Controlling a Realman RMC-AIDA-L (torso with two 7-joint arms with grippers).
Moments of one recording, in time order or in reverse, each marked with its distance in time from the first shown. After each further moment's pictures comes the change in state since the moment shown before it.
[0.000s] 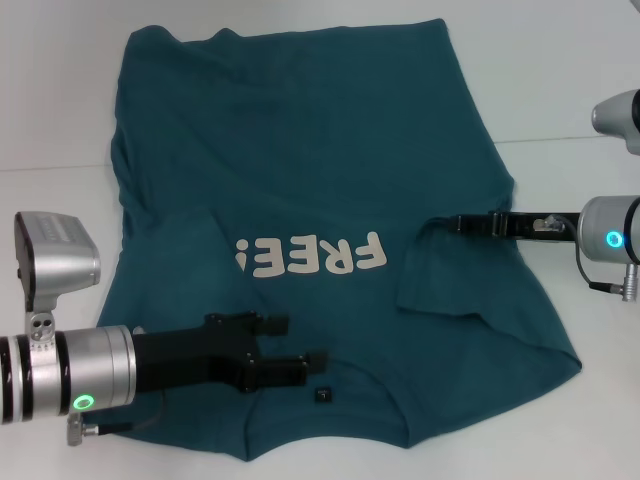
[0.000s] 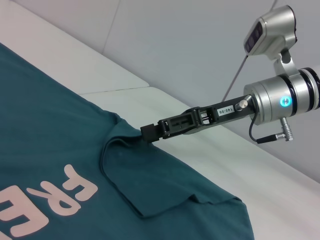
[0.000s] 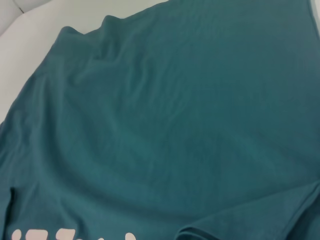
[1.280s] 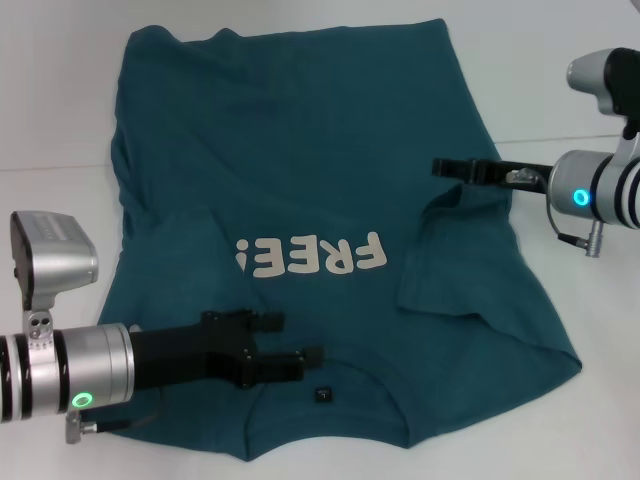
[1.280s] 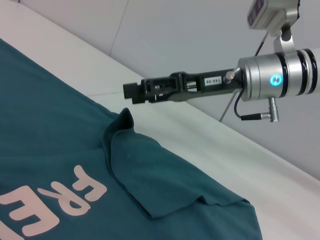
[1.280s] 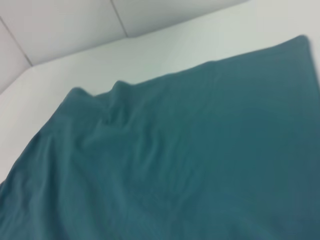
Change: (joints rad) left arm 0.000 0.000 -0.008 -0.002 0.000 -0.015 0.002; right arm 0.067 0.022 -0.025 0.040 0.163 0.183 -0.151
